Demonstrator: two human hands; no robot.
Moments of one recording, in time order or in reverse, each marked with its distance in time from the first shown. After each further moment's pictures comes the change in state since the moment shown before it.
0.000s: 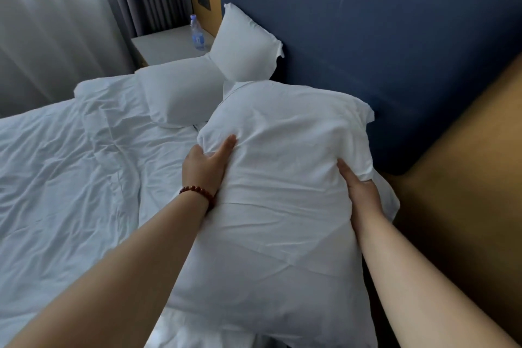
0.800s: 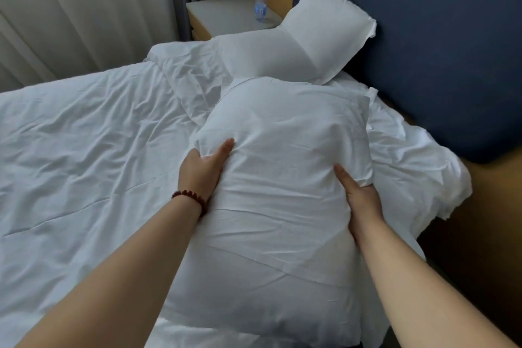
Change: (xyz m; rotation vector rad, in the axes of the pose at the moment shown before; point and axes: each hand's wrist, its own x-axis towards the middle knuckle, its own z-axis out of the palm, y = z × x) left_hand 0.087 -0.162 -0.309 -0.060 -0.052 -0.113; right_hand -0.190 0.108 0.270 0.021 0.004 0.013
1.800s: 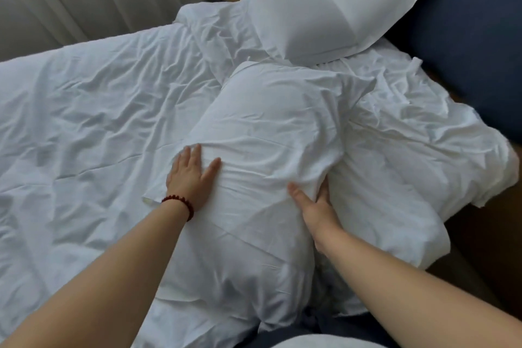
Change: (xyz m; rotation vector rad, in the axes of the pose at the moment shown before) left_hand -0.017 -0.109 -0.062 0.727 -0.111 0.000; right_hand -0.058 0.105 0.044 -0.421 -0.300 0.147
